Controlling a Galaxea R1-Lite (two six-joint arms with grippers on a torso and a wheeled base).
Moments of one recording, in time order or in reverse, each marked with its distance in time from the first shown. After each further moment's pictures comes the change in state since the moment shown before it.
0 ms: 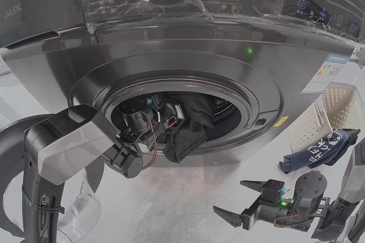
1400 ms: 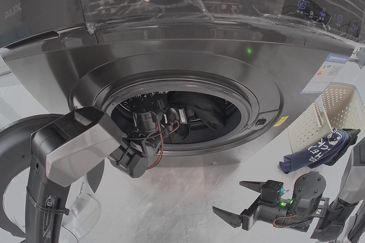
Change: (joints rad) left arm -0.013 0.044 -0.074 0.144 0.077 -0.023; right arm 0.003 0.008 -0.001 -0.001 0.001 0.000
